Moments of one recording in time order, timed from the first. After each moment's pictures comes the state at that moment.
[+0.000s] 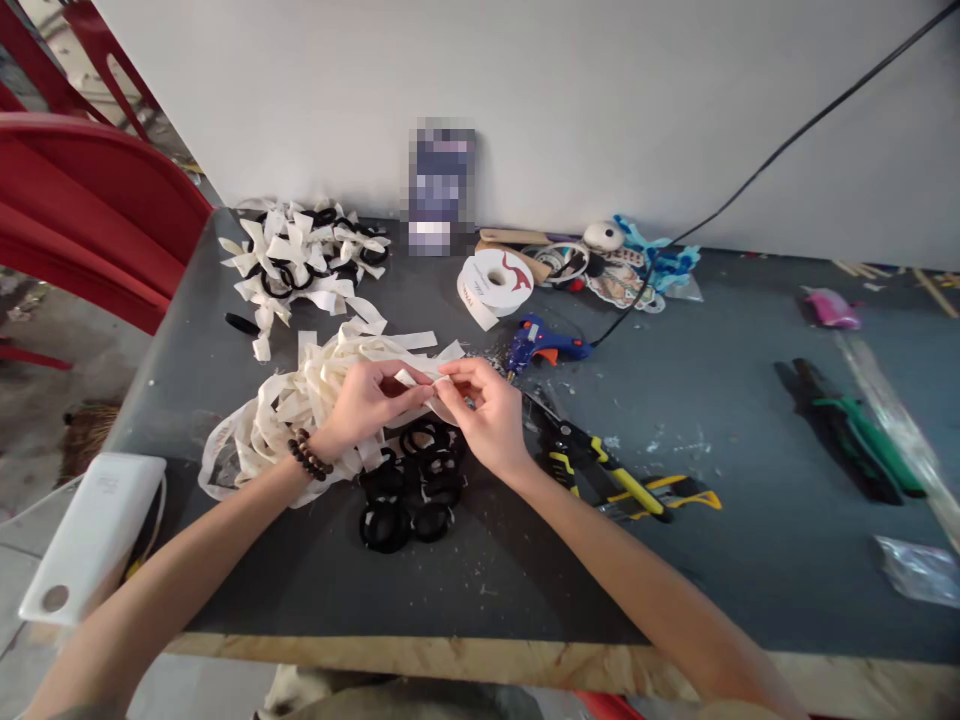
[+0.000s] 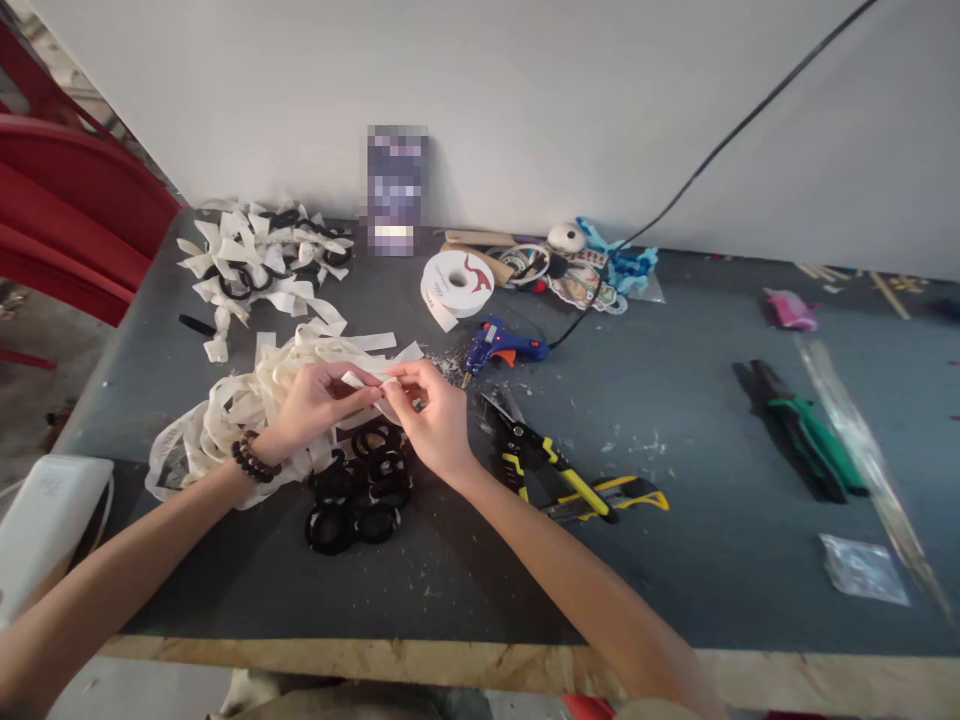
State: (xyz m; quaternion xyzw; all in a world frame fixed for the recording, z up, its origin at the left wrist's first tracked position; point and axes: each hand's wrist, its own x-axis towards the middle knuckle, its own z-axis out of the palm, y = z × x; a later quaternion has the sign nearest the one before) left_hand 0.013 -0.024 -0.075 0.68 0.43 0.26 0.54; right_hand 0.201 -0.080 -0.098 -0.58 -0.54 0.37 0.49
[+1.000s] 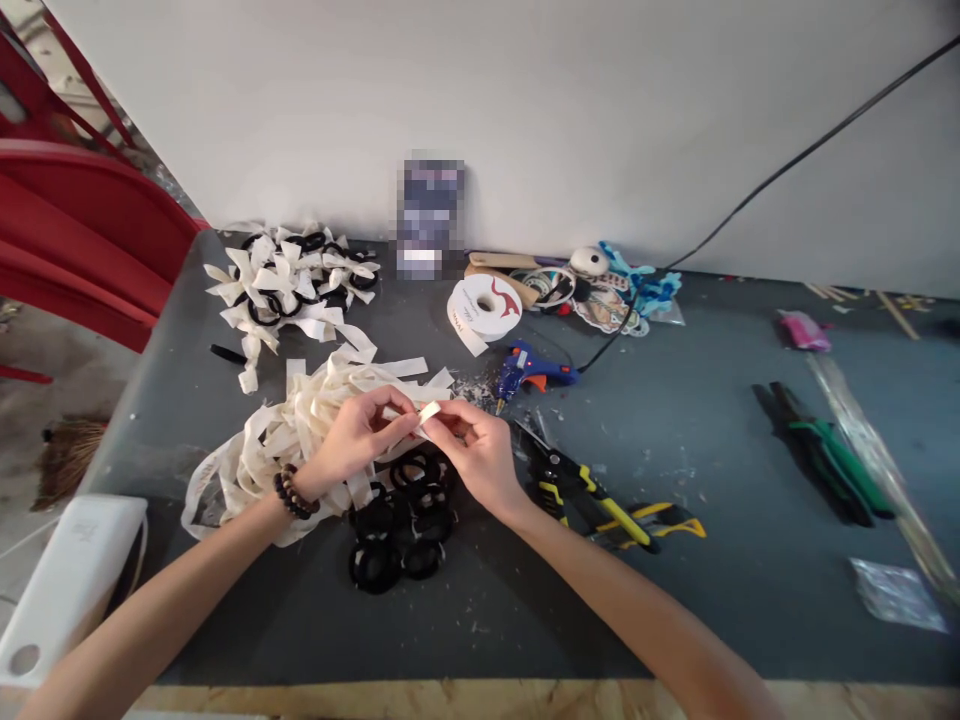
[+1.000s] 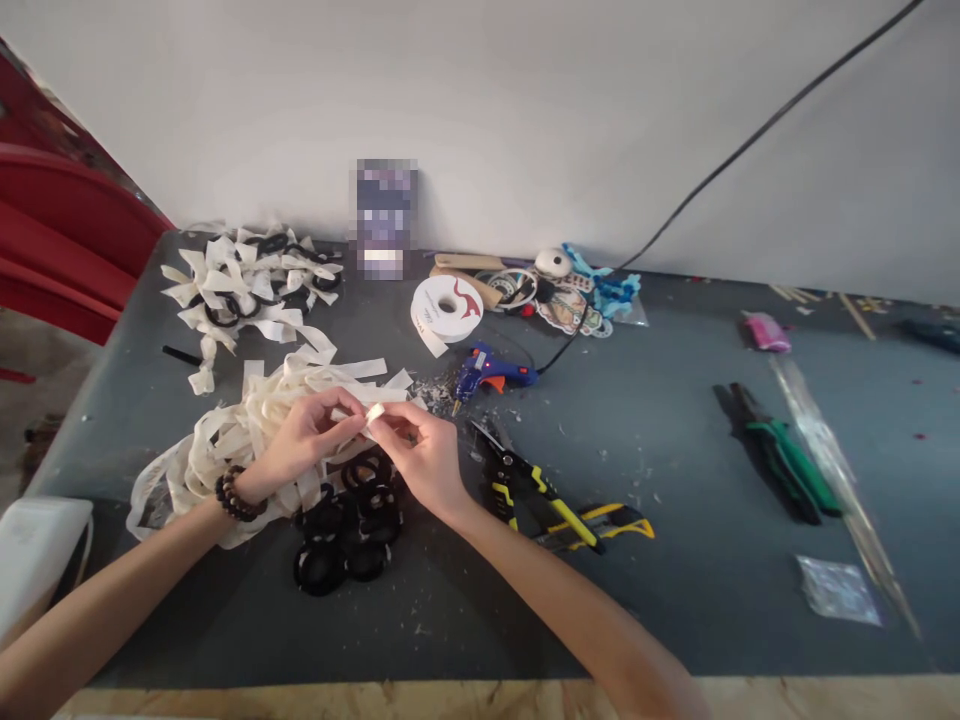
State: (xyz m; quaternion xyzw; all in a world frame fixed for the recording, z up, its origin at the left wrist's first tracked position) left_hand 0.011 -0.022 -0.080 0.62 0.38 0.28 0.62; right_hand 0.197 -0.084 -0.093 -0.56 -0.46 0.47 0.50
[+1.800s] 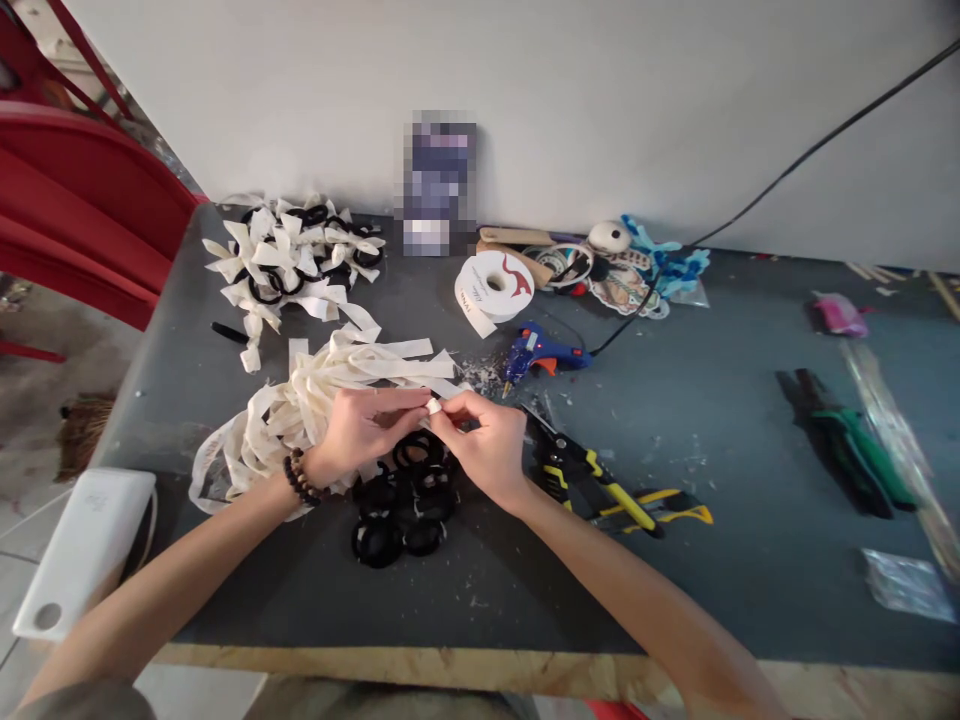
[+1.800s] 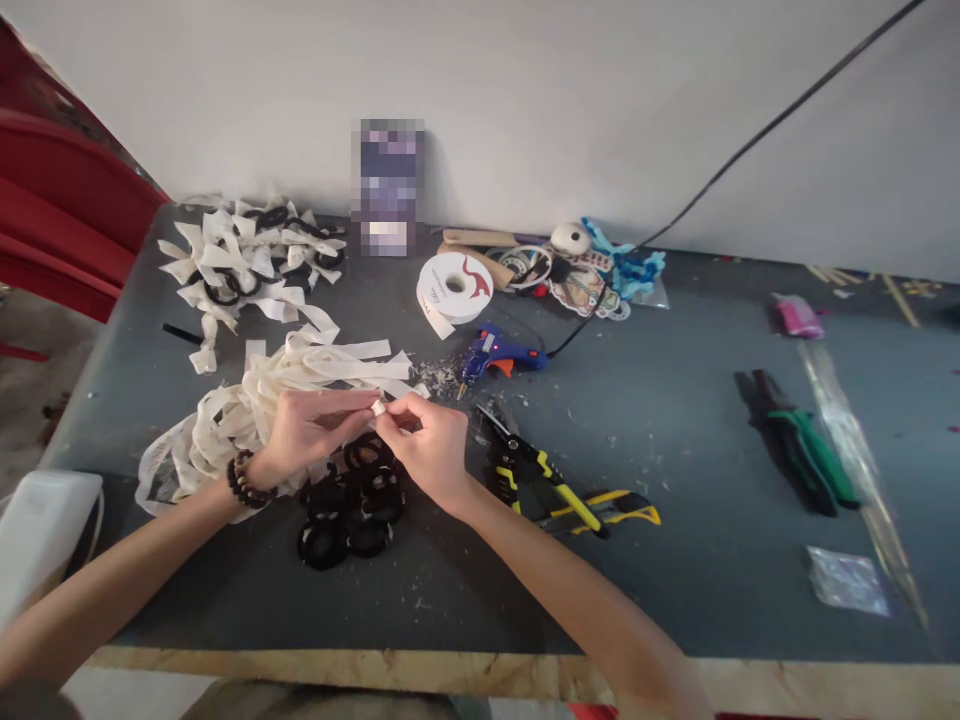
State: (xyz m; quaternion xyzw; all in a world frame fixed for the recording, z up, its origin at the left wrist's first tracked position) left_hand 0.014 -0.035 -0.091 0.76 0.36 0.38 0.38; right_hand 0.197 -0.088 -0.084 -0.62 -0.58 0.25 0.47
